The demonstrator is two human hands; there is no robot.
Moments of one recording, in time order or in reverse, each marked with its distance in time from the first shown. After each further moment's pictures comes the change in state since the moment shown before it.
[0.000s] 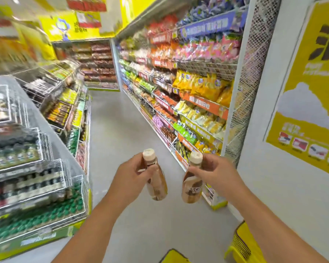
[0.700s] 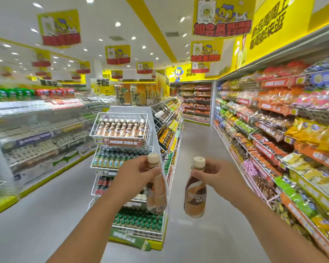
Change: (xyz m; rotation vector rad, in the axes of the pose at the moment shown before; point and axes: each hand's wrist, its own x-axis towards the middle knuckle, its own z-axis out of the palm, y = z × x) left_hand -0.075 0.019 -0.305 0.180 0.456 -0.168; right_hand 0.059 -0.206 0.249 0.100 -0.477 -0.310
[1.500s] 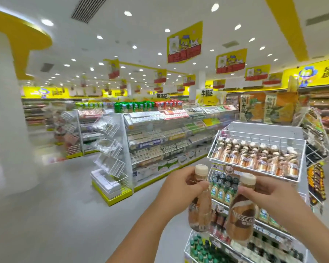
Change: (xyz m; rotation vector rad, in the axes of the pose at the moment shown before) left_hand 0.161 -0.223 -0.365 0.188 0.331 -0.154; right_hand 0.307 -0.086 0.432 0.111 -0.348 -0.128
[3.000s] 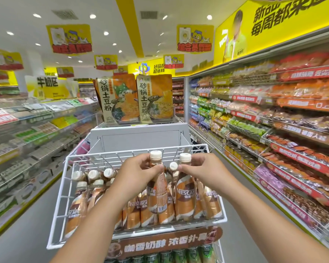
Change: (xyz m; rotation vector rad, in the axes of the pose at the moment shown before) left_hand 0.611 -0.108 0.349 -0.186 -0.492 0.241; right_hand 0.475 0.274 -0.159 -0.215 0.455 0.281
